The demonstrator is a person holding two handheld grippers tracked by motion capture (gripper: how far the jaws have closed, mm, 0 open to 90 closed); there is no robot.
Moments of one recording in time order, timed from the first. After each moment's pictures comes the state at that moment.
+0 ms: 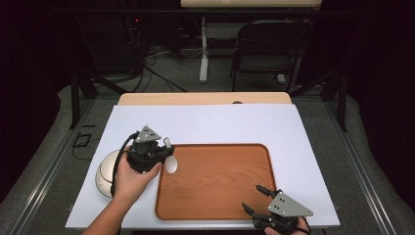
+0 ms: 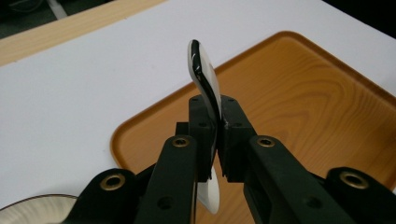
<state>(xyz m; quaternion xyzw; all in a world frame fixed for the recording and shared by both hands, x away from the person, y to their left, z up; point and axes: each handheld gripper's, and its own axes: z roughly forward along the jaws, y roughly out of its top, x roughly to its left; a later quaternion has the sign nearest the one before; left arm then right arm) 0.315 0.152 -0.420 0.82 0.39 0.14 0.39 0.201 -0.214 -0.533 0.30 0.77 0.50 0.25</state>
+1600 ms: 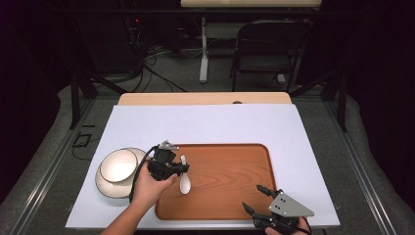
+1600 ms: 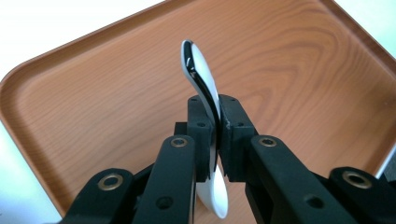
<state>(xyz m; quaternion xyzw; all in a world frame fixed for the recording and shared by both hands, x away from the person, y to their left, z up) 0.333 0.128 -0.484 0.83 0.43 0.03 0.35 0.201 -0.215 -0.532 0.30 0.77 0.50 0.26</state>
